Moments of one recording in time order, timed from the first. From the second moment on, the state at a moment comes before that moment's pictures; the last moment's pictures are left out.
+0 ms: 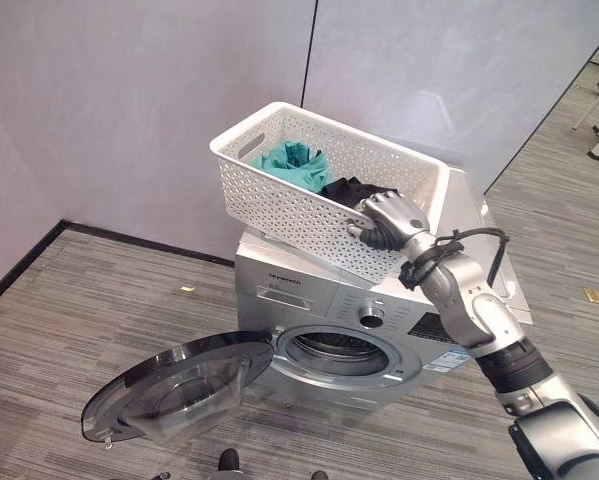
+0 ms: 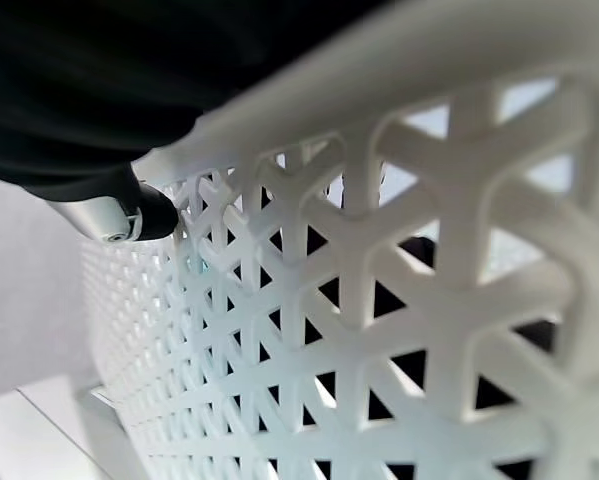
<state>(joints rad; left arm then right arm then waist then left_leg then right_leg) 0.03 0.33 -0.17 1.27 0.22 0.02 0.03 -0.54 -0.61 0.35 0.05 -0.80 0.04 0.10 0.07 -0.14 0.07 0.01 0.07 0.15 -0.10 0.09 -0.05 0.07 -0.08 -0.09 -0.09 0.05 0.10</state>
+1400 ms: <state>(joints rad) 0.07 0.35 -0.17 1.32 0.29 -0.07 0.01 -0.46 -1.27 0.49 0.14 -0.64 -0.28 0.00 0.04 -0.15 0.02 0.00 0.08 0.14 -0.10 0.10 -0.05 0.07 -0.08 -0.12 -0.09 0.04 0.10</state>
